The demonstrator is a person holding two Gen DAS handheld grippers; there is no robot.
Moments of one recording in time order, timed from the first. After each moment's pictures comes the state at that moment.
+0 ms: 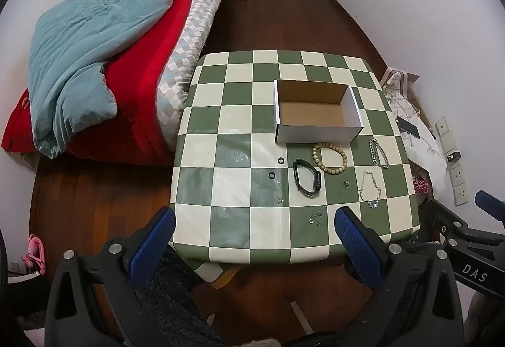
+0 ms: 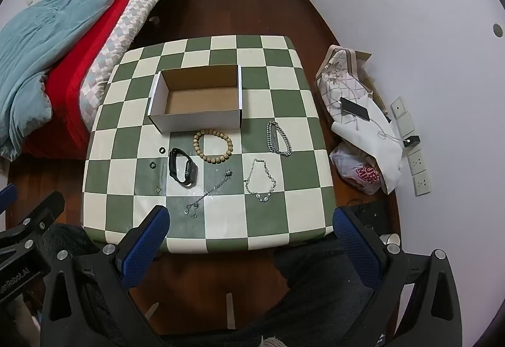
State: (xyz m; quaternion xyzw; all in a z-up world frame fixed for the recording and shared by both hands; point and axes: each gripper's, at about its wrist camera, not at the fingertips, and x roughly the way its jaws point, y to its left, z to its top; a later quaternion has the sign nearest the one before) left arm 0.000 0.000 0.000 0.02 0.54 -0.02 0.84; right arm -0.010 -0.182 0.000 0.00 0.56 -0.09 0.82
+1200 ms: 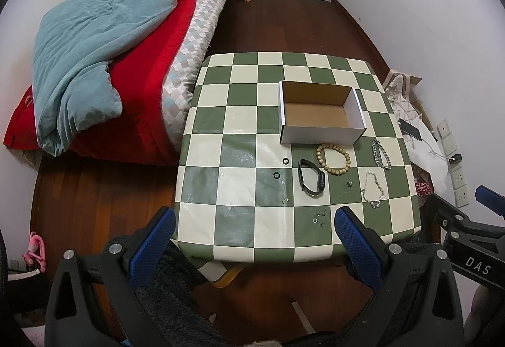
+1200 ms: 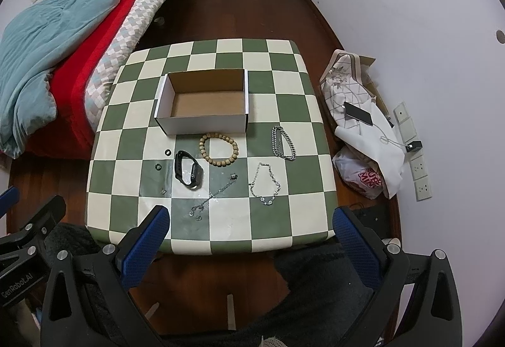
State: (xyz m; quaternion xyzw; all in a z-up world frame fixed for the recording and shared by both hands) left arm -0.002 0.007 0.004 0.02 0.54 -0.01 0.84; right arm -0.008 -0.177 0.004 0.00 0.56 -0.08 0.83
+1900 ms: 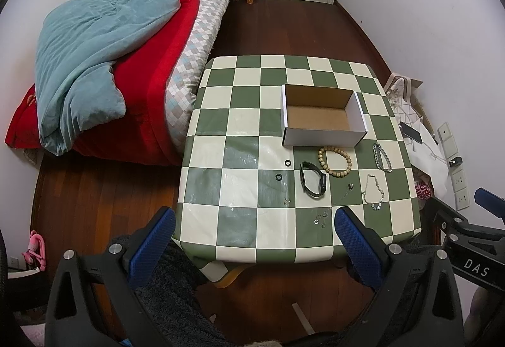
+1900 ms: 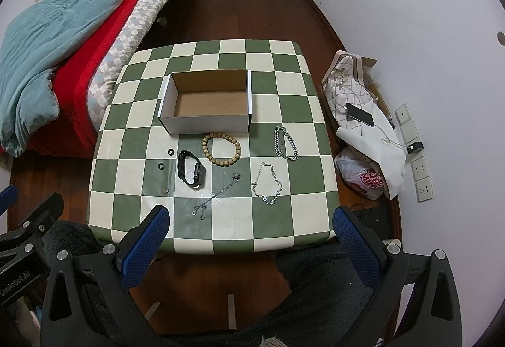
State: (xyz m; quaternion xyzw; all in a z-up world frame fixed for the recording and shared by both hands) left arm -0.002 0.010 0.008 0.02 0.53 -0.01 0.85; right arm -0.009 -0.173 0.005 0.00 0.56 -0.08 0.83
